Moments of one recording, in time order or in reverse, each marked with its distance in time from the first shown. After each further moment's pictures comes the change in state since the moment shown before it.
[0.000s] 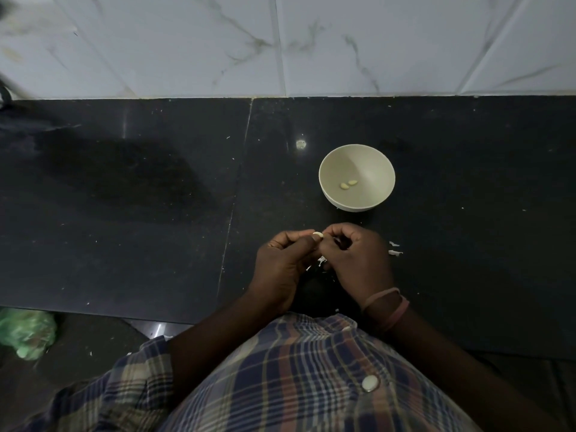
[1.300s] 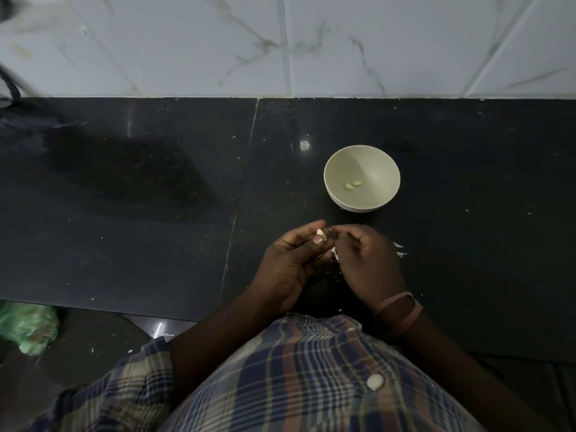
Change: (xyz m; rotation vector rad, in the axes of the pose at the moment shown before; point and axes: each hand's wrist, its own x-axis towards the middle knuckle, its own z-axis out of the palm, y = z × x) left_hand 0.002 -0.001 -0.003 -0.090 -0.145 -0.052; right_hand -0.001 0.010 -0.007 -0.200 0.032 -0.125
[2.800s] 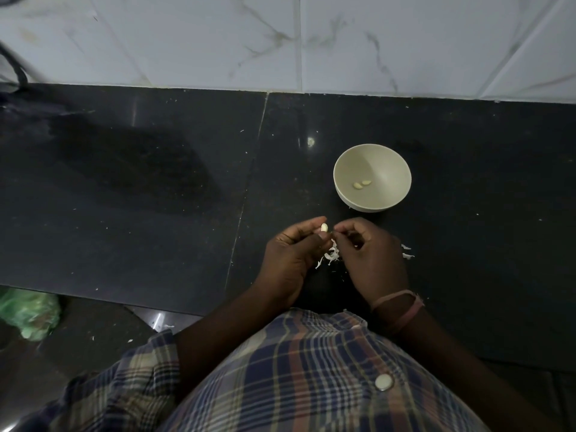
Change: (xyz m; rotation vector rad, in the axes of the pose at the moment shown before) left_hand 0.006 0.000 -0.005 0.048 0.096 0.079; right_hand 0.007 -0.004 0.007 -0.069 0.021 -0.107
